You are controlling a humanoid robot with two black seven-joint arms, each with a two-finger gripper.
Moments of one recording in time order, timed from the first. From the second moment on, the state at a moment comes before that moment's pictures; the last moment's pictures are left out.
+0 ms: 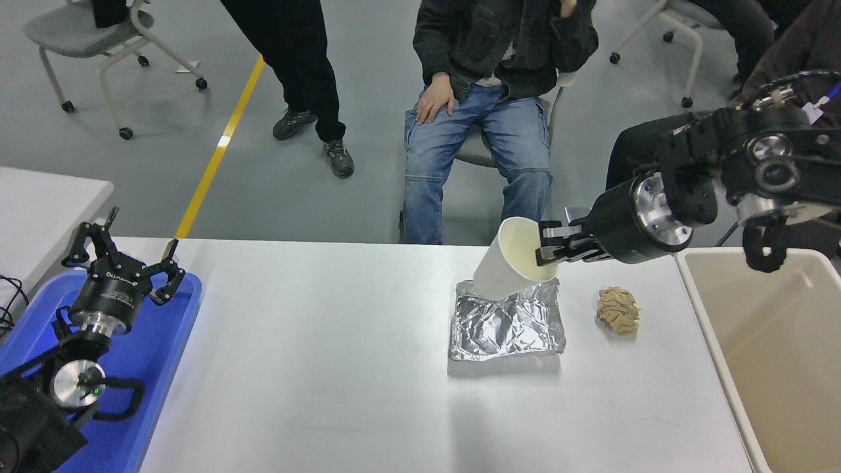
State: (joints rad) left arm -0.56 0.46 -0.57 -0.39 -0.24 -0.68 -0.61; right arm 1.70 -0.87 -0.21 1.66 -0.48 0.42 -0.49
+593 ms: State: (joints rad) left arm -0.56 0.46 -0.57 -0.39 -0.24 -0.68 -0.61; right arm 1.63 -1.27 -0.21 1.61 -0.62 0.51 -0.48
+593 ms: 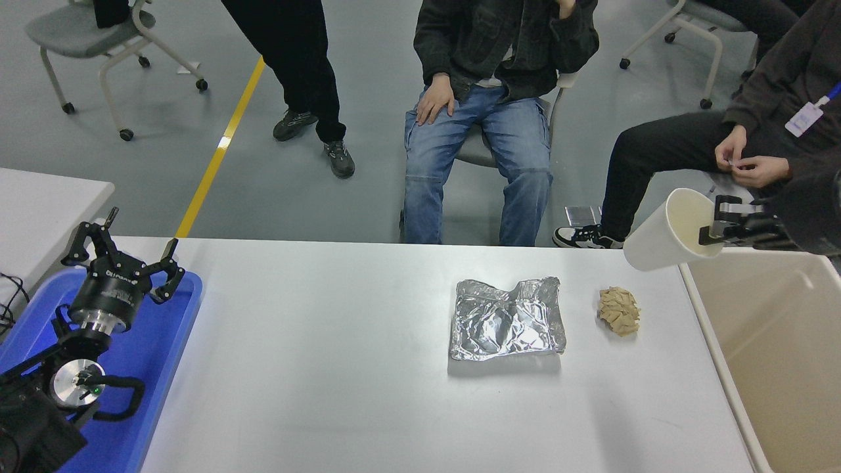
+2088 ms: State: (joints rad) left arm -0.56 0.46 -0.57 -0.39 -0.24 -0.68 -0.61; right arm 0.98 -0.89 -0.20 0.49 -0.69 0.47 -0.08
